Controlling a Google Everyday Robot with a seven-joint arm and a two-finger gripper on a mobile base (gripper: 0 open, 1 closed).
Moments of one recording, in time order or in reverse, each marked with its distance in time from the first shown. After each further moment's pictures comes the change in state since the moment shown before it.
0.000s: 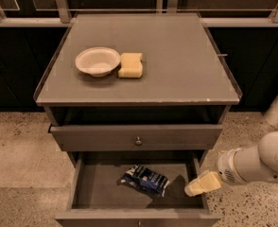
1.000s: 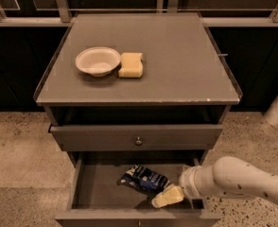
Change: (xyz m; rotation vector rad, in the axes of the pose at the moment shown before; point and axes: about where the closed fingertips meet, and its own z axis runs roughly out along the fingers) arm 0.006 0.047 0.126 -0.106 -0.067 0.005
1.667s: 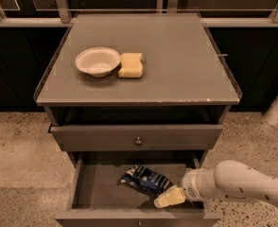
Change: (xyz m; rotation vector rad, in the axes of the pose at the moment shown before) arm 0.009 -0.005 0.006 0.026 0.001 0.039
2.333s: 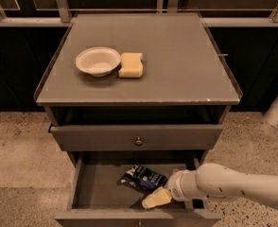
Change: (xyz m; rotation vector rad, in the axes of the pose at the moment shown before) arm -0.005 0.011 0.051 -0.009 -0.003 -0.027
